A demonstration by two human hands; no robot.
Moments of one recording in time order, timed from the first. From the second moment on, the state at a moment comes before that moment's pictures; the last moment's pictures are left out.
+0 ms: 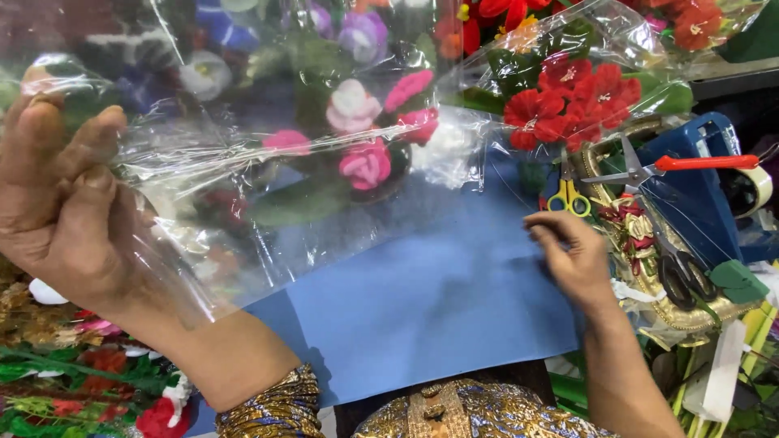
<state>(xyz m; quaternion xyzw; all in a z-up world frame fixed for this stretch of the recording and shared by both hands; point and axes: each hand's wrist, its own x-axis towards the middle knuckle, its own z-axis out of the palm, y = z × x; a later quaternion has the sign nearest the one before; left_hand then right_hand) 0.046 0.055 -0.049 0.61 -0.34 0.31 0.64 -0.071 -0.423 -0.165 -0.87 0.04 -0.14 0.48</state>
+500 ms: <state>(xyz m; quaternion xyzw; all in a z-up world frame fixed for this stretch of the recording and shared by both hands) 0.033 0.079 -0.060 0.66 -0.17 0.31 0.67 -0.090 -0.457 -0.201 -0.97 0.10 -0.16 0.14</state>
